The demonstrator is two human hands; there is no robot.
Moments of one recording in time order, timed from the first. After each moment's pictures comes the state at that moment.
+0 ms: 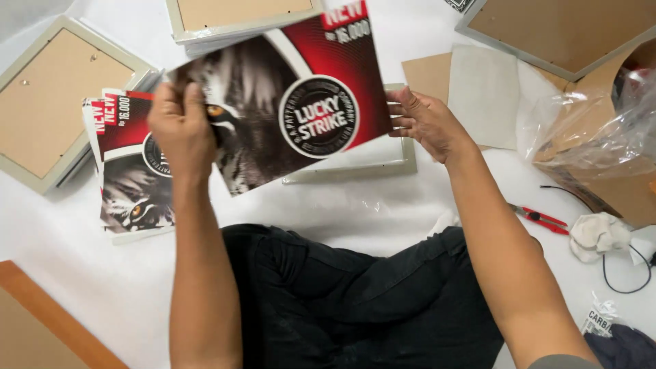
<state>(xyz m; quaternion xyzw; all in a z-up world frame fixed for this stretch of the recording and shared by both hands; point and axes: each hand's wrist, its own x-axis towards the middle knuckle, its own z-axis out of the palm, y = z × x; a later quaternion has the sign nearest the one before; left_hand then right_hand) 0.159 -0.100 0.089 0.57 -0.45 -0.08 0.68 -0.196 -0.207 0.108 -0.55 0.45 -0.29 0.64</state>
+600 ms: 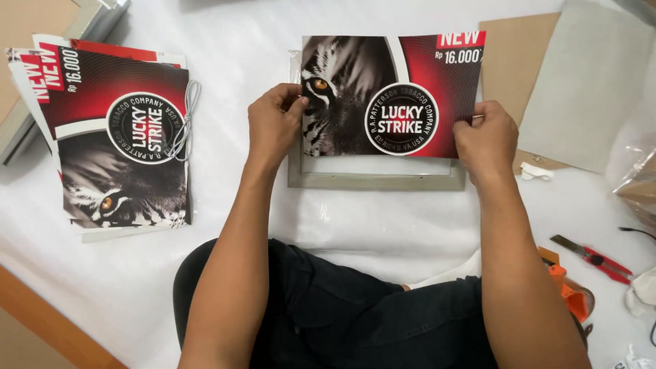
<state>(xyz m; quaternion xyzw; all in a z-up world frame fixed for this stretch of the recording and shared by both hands) 0.112 -0.199 -0.074 0.74 -0.40 -0.32 0.44 -0.226 -0.281 -0.045 -0.62 0.71 -0.20 0.27</state>
